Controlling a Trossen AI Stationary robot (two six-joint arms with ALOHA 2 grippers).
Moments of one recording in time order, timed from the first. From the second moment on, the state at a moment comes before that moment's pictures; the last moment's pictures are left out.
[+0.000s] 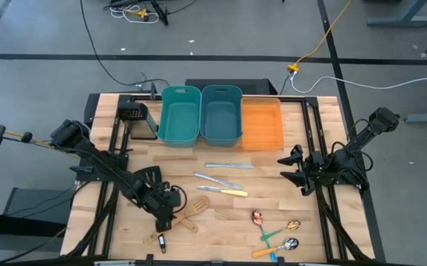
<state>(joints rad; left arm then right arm) -0.62 1.52 0.88 -0.42 -0.12 -0.82 0.70 0.47 0.02 0.76 0.66 0.10</state>
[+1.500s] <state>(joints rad) -0.56 1.75 0.88 -0.20 -0.10 -0.96 0.70 0.47 0.02 0.74 0.66 0.10</state>
